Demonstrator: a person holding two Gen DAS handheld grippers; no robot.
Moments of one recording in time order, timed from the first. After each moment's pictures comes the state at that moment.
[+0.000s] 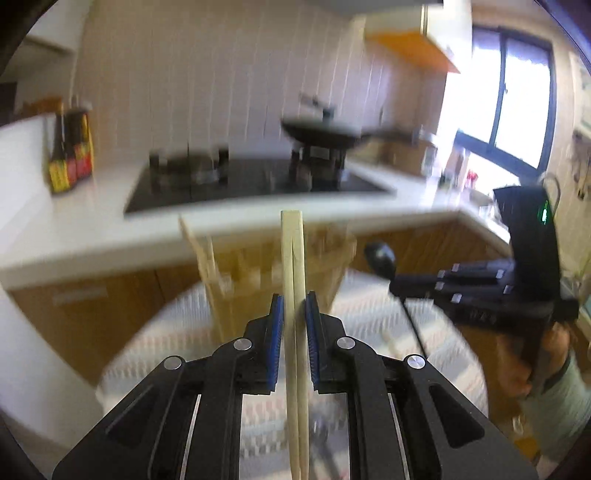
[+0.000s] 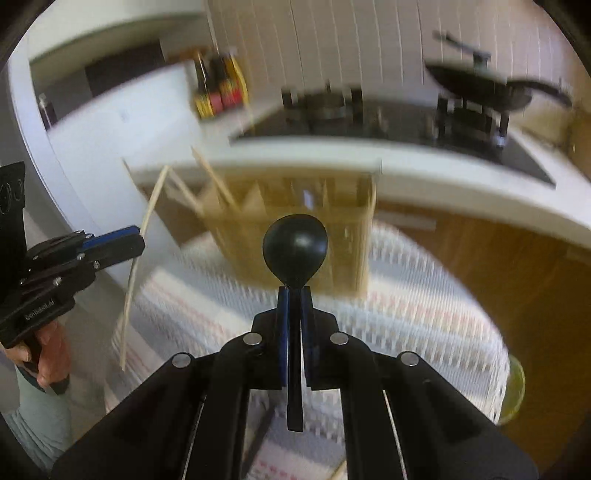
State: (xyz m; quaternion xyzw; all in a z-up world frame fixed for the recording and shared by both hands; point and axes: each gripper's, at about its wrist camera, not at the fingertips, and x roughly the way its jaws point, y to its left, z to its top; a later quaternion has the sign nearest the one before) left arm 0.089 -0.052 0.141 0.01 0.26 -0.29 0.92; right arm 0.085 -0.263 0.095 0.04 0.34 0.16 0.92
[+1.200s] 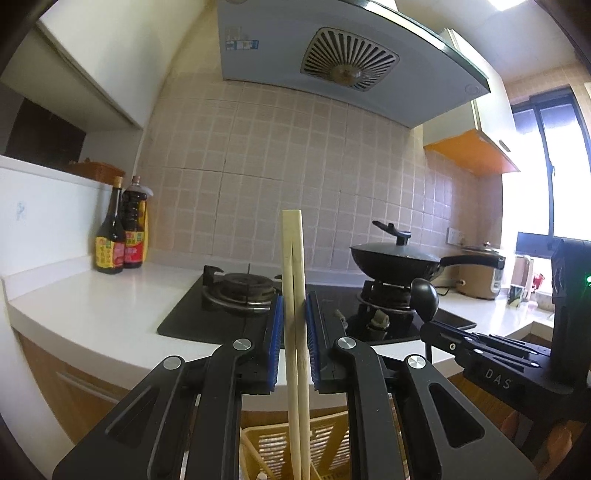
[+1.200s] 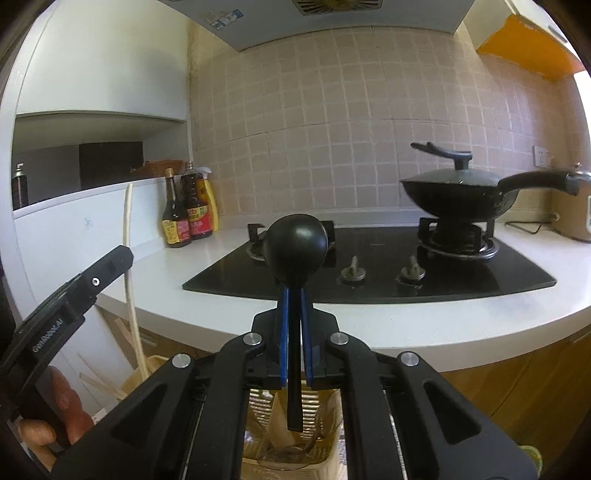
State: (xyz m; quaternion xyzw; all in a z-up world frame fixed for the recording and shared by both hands) left arm 0.170 -0.081 0.125 -0.05 0.04 -0.15 0.99; right arm 0.178 -0.273 0.107 0.06 0.13 0.11 0.98
